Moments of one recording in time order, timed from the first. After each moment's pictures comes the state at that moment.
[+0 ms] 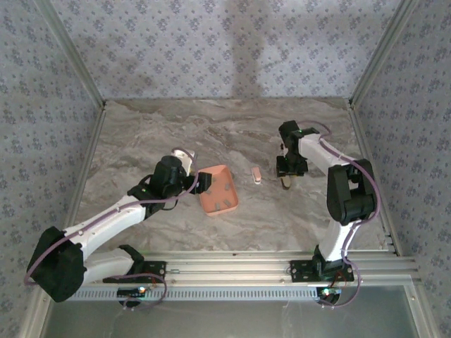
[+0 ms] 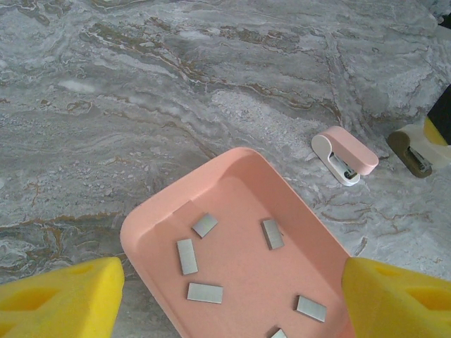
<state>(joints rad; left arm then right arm) -0.65 1.14 0.66 -0.08 0.01 -0.33 0.26 1.79 1.30 -0.97 0.04 0.22</state>
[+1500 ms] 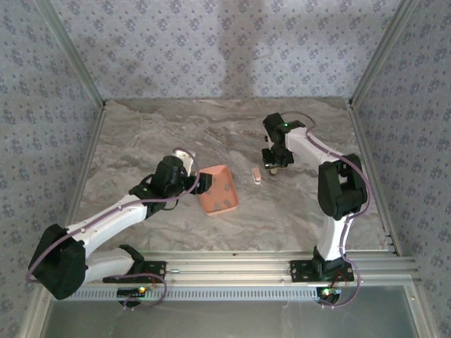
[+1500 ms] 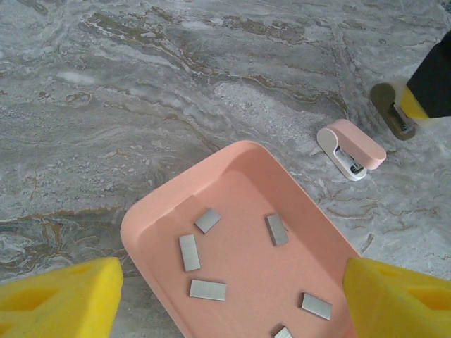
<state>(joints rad) -0.65 1.16 0.66 -0.08 0.01 -0.33 0.37 1.89 1.47 -0.97 0.01 0.22</state>
